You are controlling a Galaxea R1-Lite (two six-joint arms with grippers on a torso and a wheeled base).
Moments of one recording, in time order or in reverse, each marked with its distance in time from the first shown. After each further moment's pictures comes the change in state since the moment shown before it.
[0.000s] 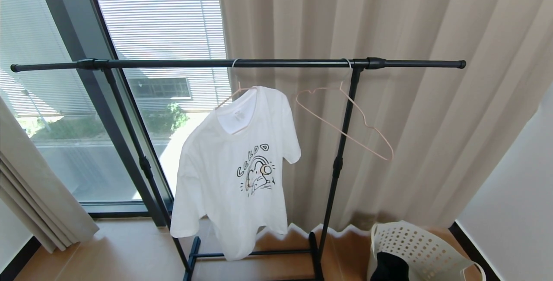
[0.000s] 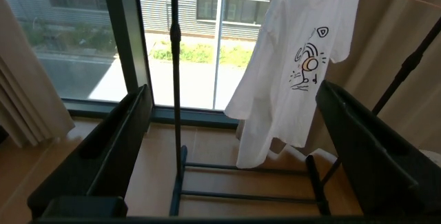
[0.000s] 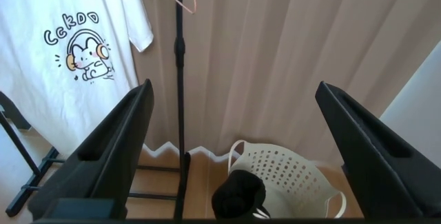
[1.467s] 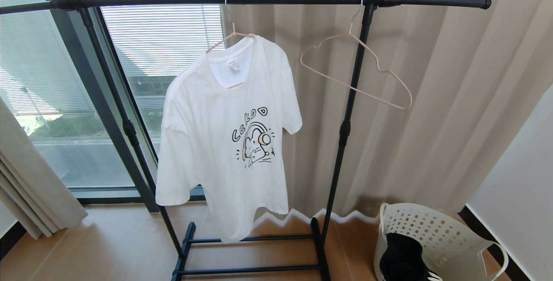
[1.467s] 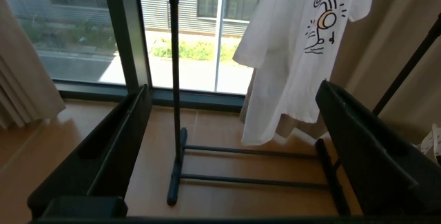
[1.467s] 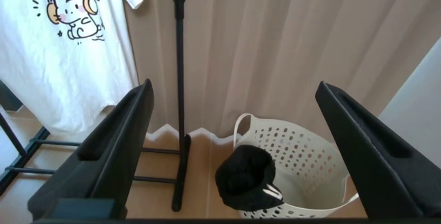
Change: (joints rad) left arm 0.000 0.000 0.000 0.002 0.000 0.000; right arm 0.000 0.000 0.000 0.001 -0.002 -0.001
